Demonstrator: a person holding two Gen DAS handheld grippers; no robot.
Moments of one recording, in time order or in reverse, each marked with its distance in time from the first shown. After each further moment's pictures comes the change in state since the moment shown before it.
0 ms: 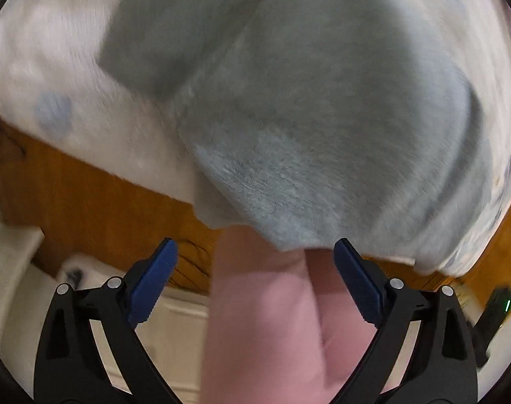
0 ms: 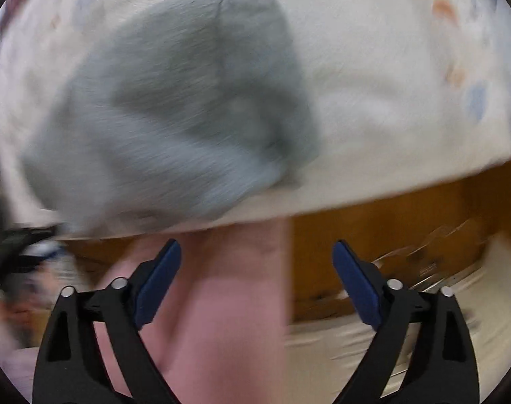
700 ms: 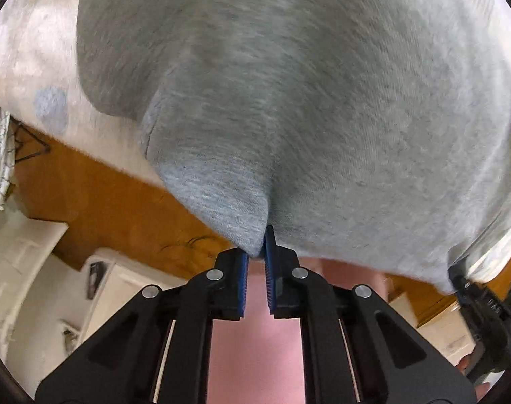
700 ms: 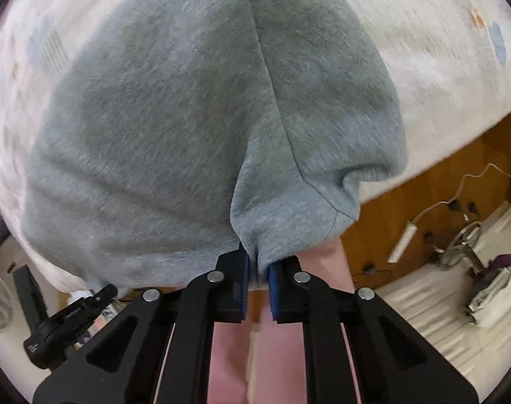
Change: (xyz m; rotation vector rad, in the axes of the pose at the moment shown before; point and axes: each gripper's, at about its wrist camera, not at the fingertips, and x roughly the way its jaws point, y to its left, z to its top) left arm 0.029 -0.011 -0.026 0.035 0.034 0.184; right arm 0.063 0.022 0.007 0.210 0.048 -0.028
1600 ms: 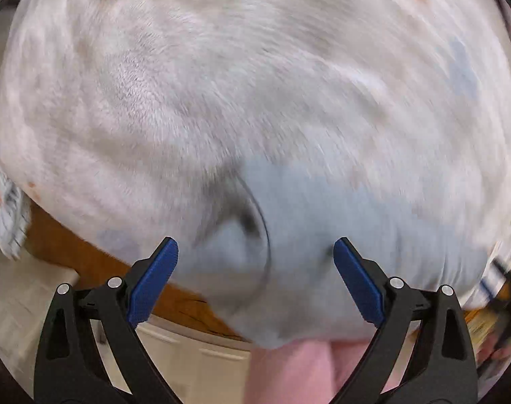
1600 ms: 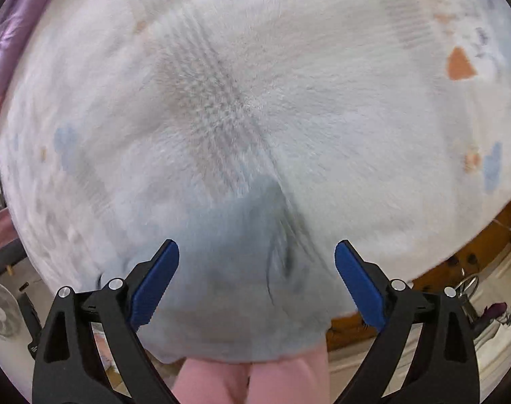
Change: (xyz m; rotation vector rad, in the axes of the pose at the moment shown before) left arm -0.117 0.039 0.115 -0.017 -0.242 -0.019; right arm -0.092 0.014 0.121 -0.029 -0.149 0.077
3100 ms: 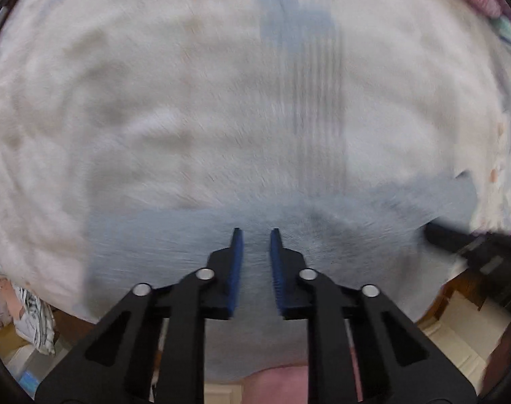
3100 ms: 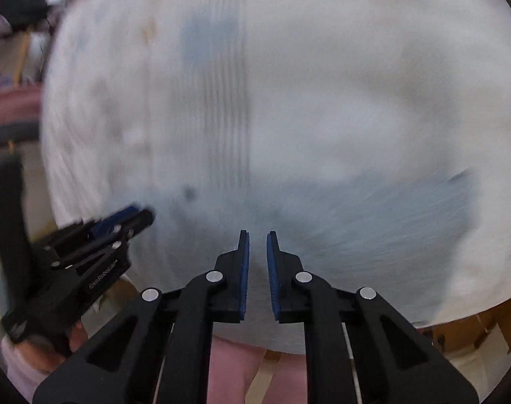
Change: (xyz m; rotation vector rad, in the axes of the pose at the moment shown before) left arm 0.005 -0.156 -0.048 0.447 -0.129 0.064; right arm 0.020 0.181 -0.061 -0.479 0.067 0.020
